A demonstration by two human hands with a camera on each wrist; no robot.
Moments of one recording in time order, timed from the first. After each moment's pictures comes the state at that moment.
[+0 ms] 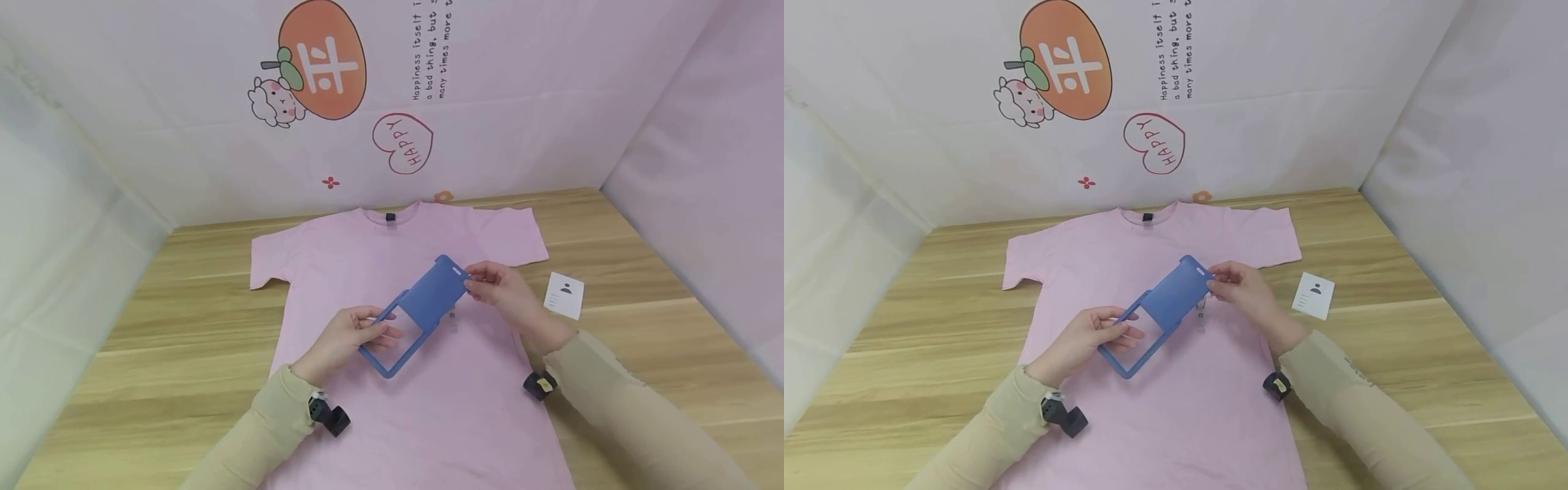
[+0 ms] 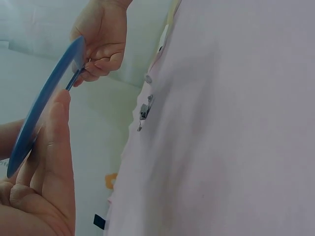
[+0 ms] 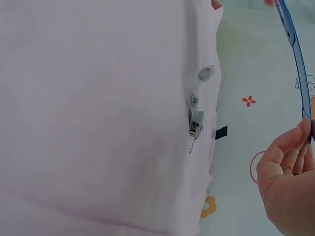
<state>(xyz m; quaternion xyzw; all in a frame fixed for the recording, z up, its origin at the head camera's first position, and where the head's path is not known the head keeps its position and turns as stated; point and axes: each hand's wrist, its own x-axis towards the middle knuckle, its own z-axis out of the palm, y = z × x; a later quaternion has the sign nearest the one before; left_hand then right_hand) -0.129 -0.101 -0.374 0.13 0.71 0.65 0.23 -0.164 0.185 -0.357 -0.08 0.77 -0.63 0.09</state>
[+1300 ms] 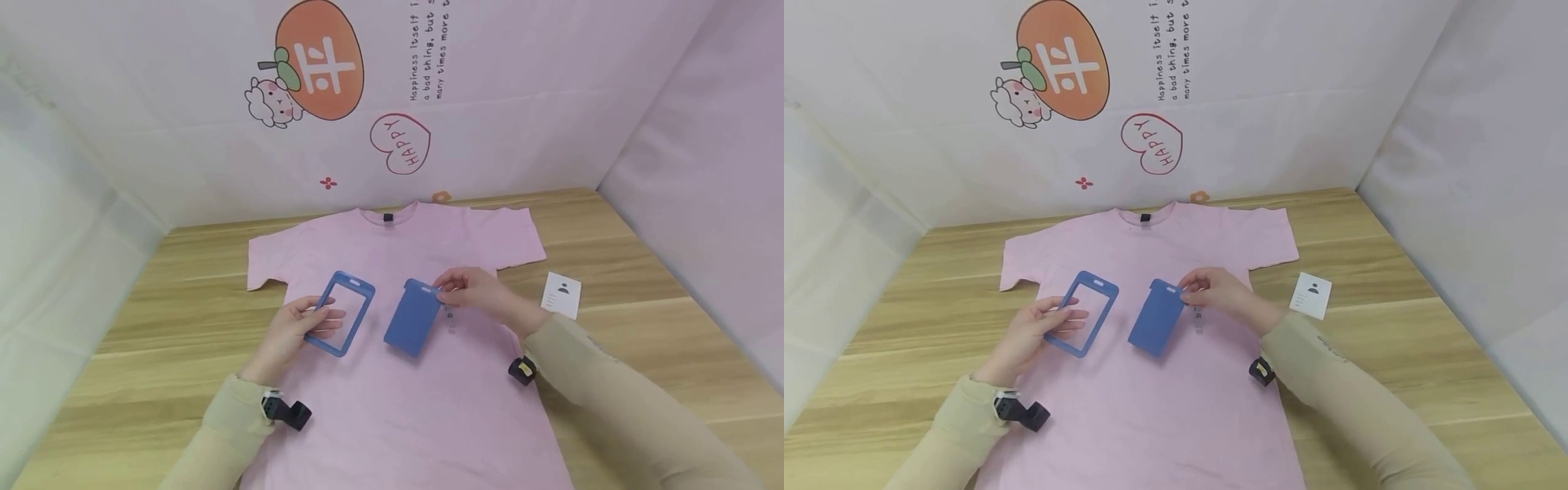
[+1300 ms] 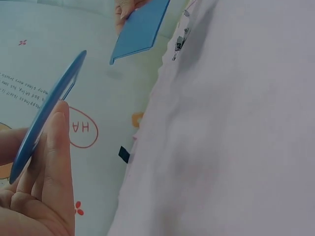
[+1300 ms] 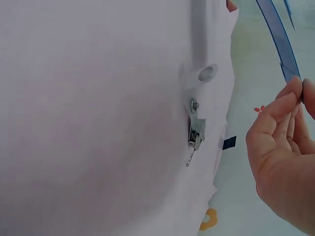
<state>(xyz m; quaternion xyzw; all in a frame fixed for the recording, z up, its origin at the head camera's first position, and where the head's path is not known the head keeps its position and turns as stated) -0.135 -0.166 -0.377 0.05 0.69 0.70 0.15 -0.189 0.162 -0.364 -0.13 0.82 -0.53 0.20</state>
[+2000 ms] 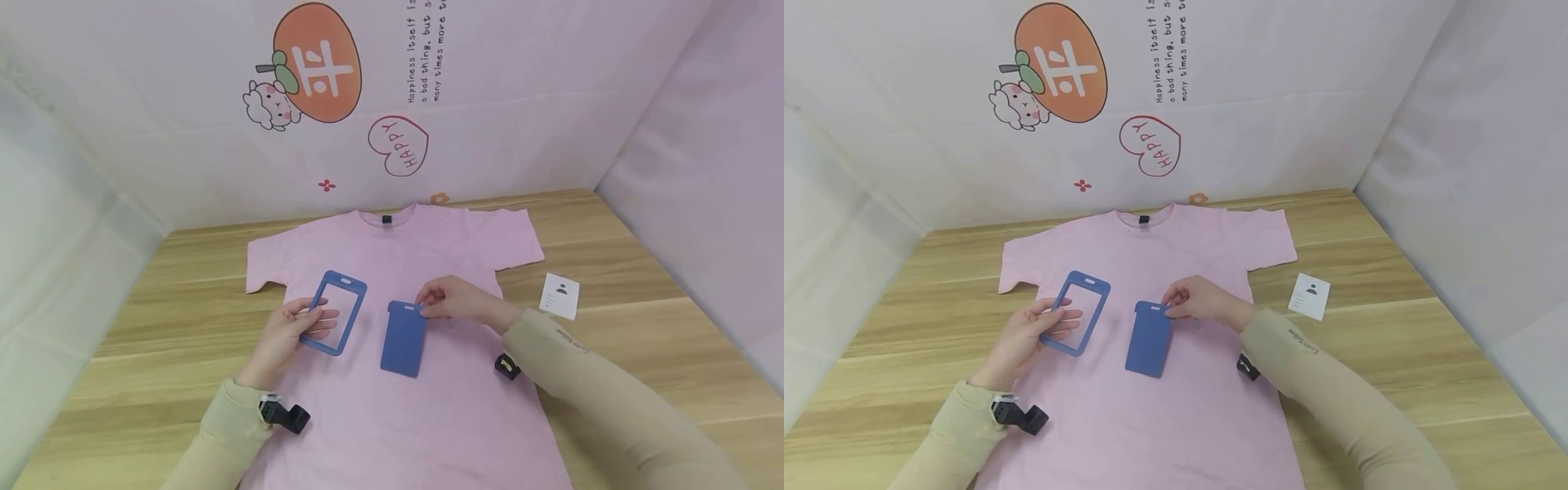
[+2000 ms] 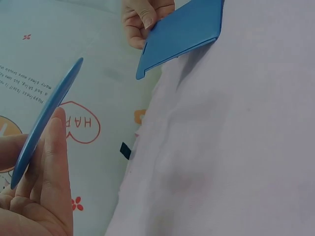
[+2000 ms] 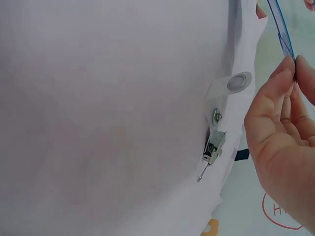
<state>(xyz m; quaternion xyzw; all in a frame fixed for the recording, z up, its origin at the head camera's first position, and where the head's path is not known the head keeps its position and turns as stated) -0.134 -0.167 -0.377 0.02 0.68 0.73 0.13 -0.194 0.139 -0.373 -0.19 0.84 -0.45 0.24</state>
